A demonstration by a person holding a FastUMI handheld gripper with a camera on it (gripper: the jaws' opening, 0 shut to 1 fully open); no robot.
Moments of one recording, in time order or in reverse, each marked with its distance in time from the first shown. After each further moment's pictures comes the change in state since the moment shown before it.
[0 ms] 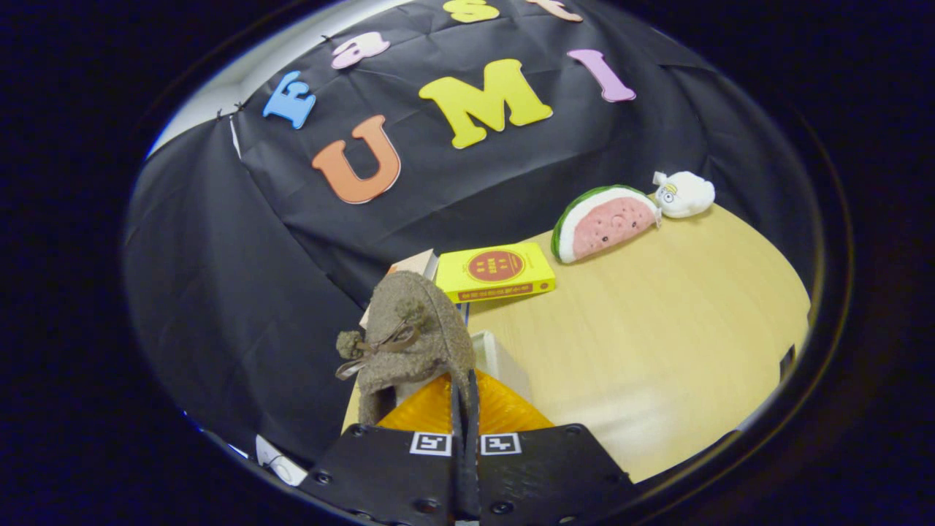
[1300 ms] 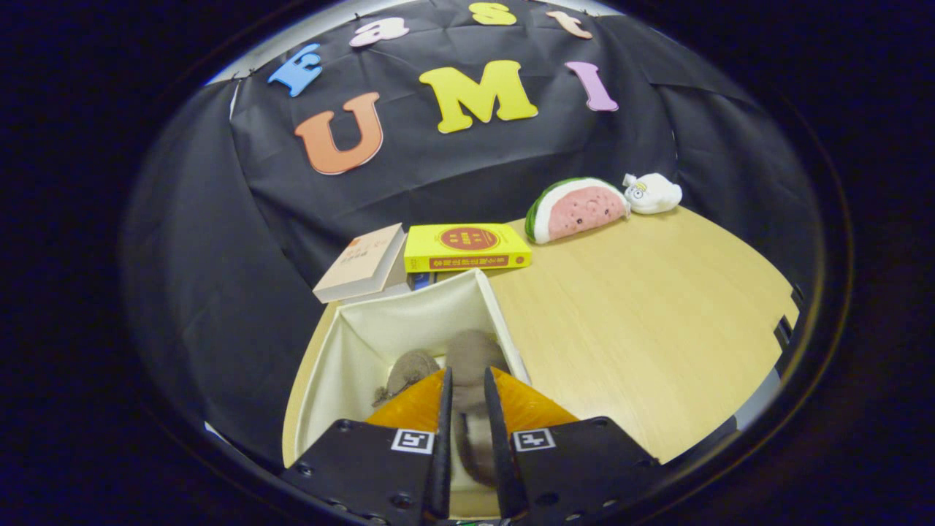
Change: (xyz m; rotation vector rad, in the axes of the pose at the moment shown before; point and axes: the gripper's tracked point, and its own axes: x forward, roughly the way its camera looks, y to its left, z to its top) arm 0.037 0.001 -0.068 -0.061 -0.096 -0.205
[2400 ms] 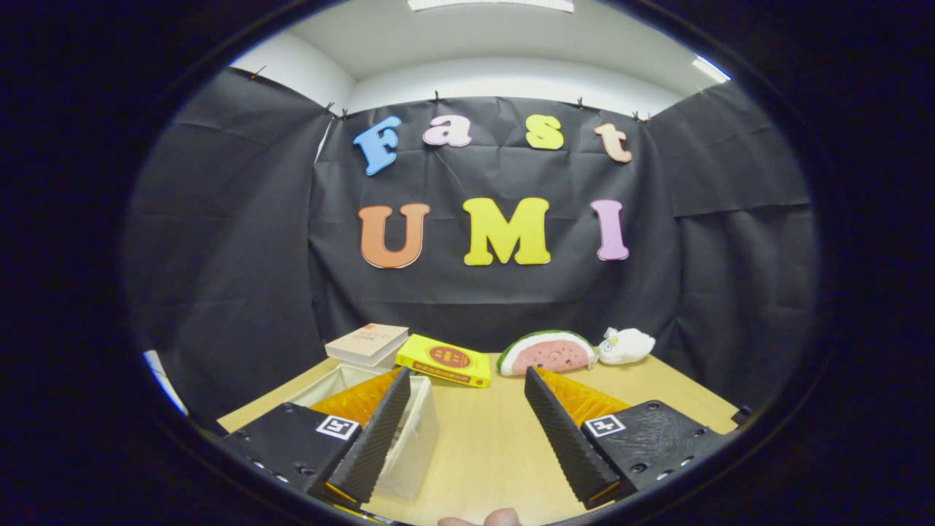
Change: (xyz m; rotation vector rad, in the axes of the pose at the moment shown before) arm -0.155 -0.115 0.092 -0.318 -0.512 0.087
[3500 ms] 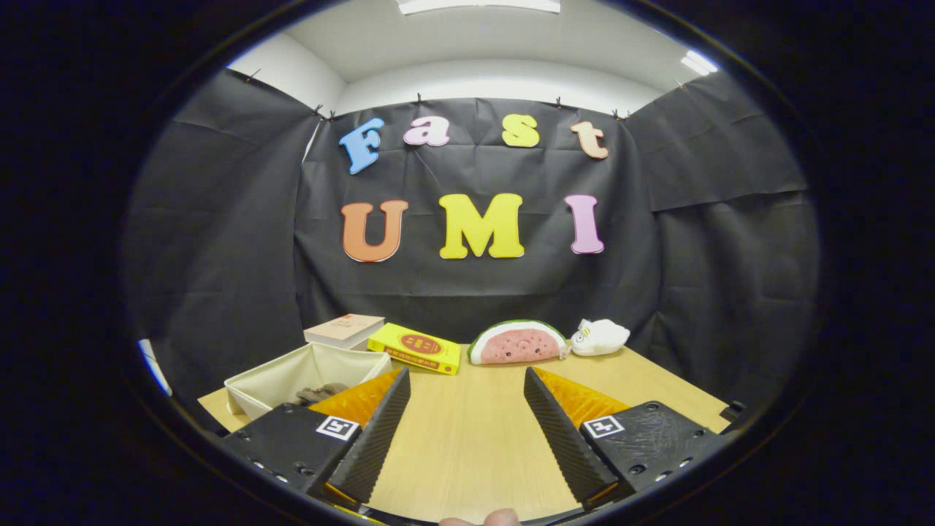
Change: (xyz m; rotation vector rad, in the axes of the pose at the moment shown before) arm -0.014 -0.057 -0.049 0.043 0.020 -0.025
